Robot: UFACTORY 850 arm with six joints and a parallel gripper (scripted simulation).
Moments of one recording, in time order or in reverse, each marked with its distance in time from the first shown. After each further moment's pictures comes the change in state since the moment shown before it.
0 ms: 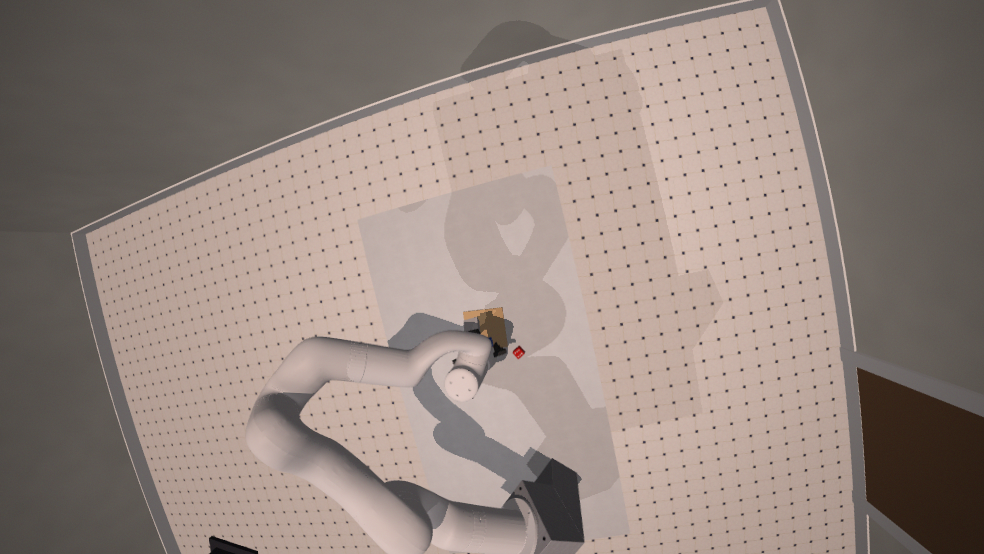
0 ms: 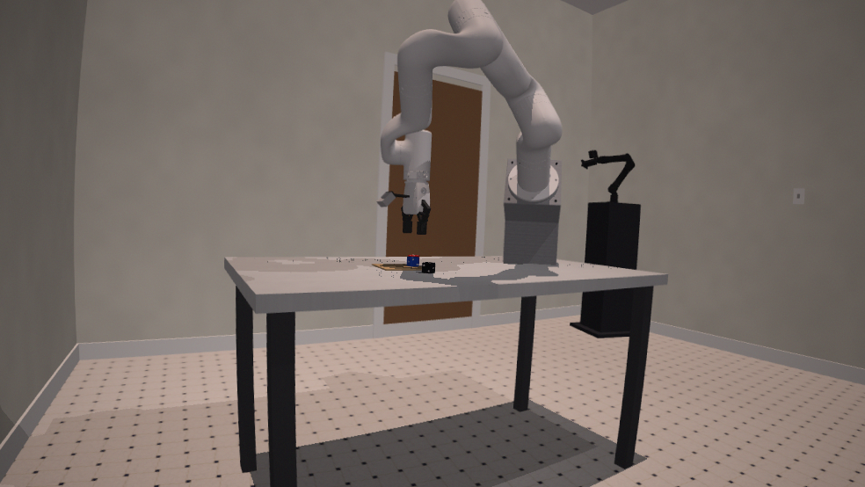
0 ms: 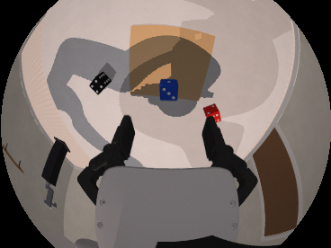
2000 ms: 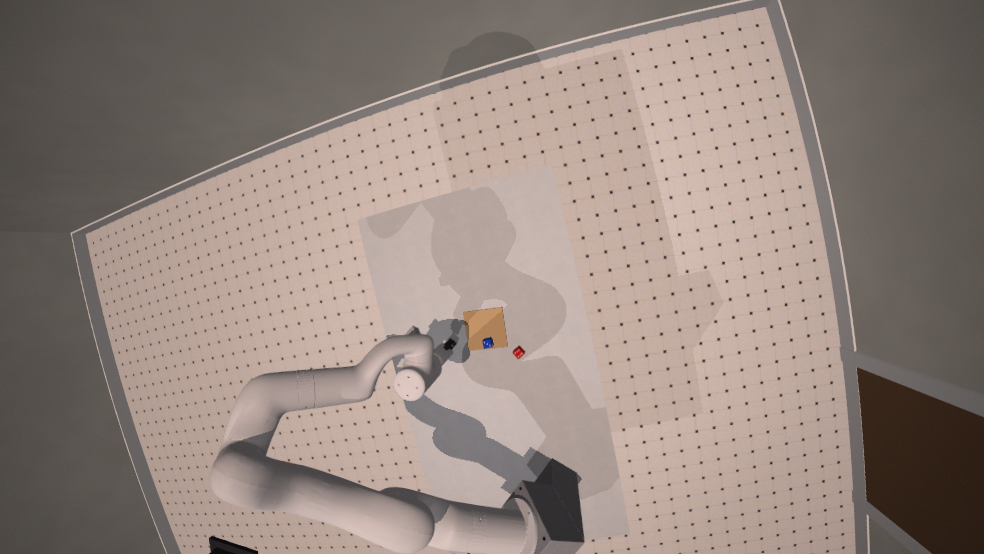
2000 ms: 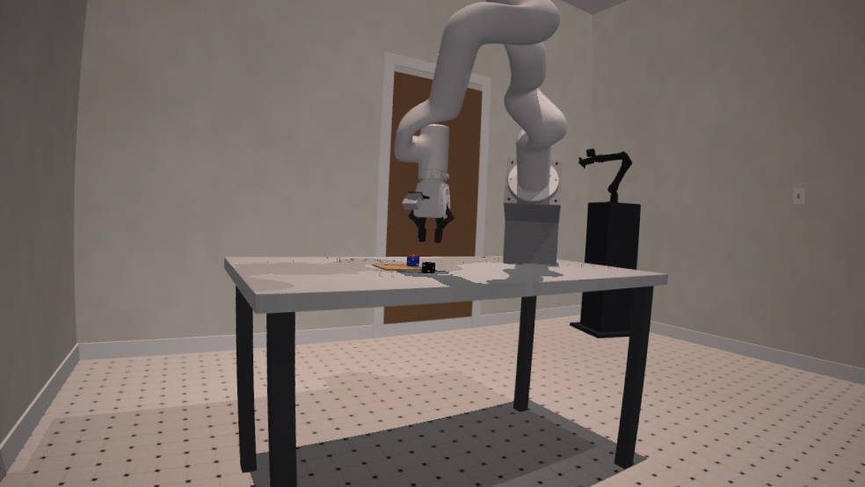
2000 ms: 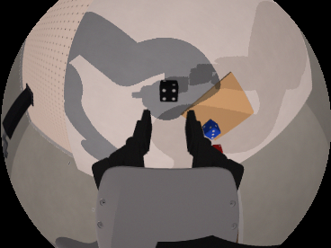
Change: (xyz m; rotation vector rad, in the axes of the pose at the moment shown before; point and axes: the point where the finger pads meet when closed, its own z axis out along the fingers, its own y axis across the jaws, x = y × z) arm 0.022 -0.134 0.008 0.000 0.000 -0.578
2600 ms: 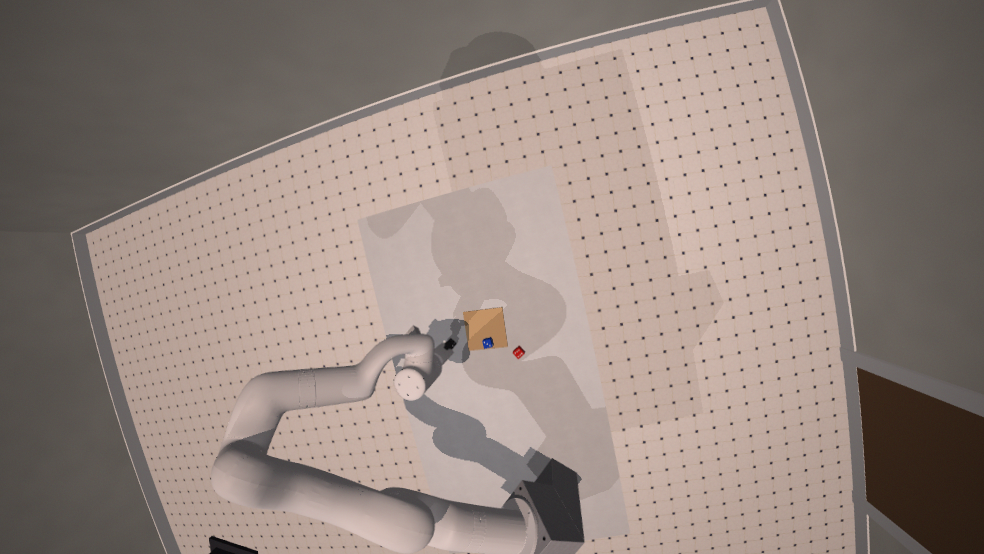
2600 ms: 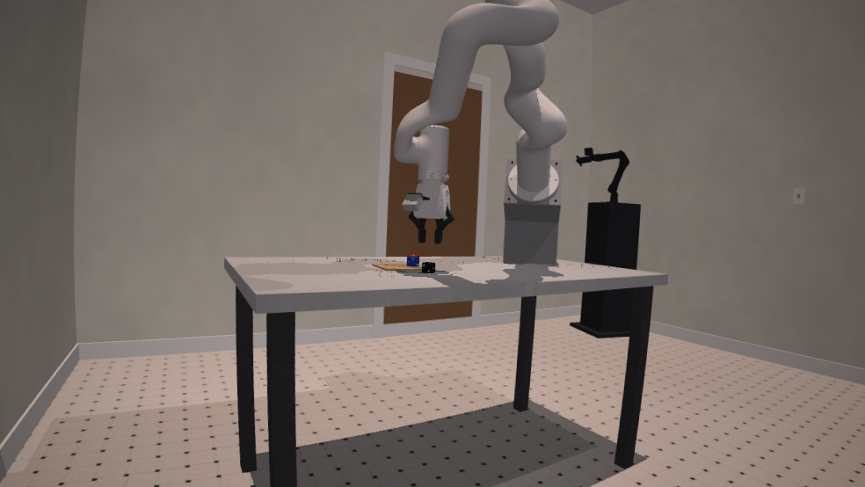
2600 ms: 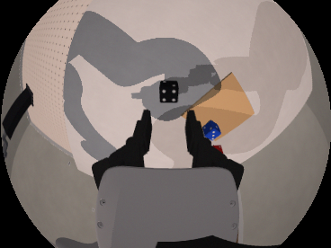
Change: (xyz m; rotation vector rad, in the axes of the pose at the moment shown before) arm 0.000 0.000 0.003 0.000 0.000 0.000
